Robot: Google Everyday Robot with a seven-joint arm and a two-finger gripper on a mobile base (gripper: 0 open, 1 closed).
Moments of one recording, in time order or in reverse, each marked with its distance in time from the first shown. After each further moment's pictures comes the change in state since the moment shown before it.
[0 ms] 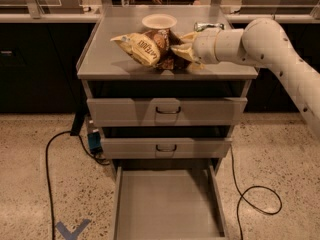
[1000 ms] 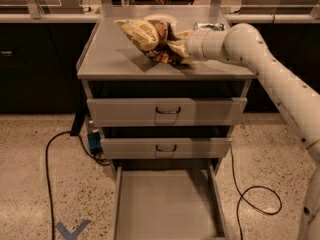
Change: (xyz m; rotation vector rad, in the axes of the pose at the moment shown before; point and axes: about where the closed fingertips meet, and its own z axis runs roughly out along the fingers) arm 0.035 -0.036 0.046 0.110 0.041 0.057
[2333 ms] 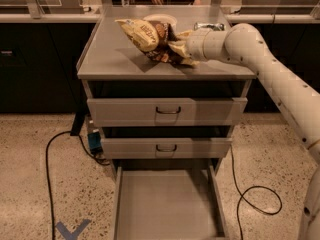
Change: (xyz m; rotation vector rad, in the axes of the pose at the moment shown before) arm -0.002 -0.002 0.000 0.002 0.000 0.002
